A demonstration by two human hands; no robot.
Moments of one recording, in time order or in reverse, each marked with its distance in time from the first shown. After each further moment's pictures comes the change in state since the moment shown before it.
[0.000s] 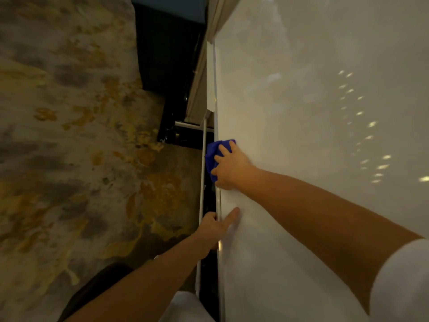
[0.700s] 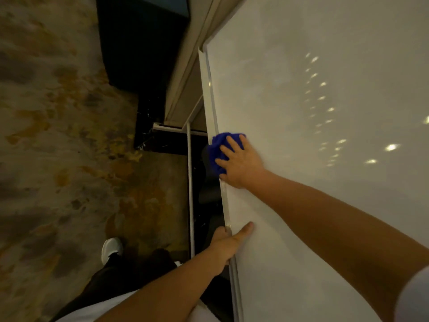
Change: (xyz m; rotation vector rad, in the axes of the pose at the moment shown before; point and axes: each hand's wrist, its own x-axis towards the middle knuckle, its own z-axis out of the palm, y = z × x) left_hand 0.083 0.124 -0.039 -0.100 -0.239 -0.180; right_hand 0.112 0.114 -0.063 0.086 -0.036 0.156
